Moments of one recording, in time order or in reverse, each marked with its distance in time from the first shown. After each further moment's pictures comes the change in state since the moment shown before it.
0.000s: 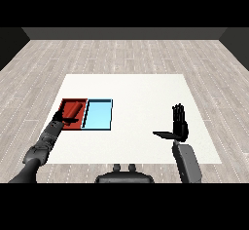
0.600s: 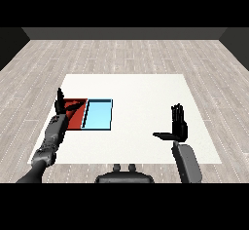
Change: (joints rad) left arm 0.044 -0.087 0.281 -0.341 0.304 -0.008 -0.514; right arm 0.008 -0.001 0.012 -0.021 -0.008 0.033 -0.005
